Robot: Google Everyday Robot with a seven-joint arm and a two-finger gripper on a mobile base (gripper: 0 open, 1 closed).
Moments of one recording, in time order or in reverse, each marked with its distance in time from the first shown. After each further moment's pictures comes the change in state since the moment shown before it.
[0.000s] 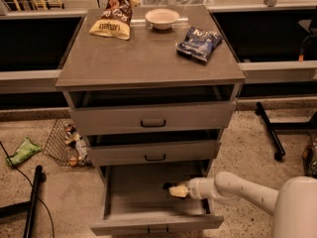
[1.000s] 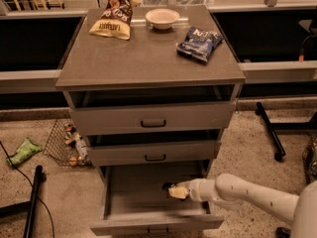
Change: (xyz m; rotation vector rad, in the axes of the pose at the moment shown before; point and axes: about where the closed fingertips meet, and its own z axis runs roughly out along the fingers) arm -0.012 0.039 -0.028 0.039 -0.020 -0.018
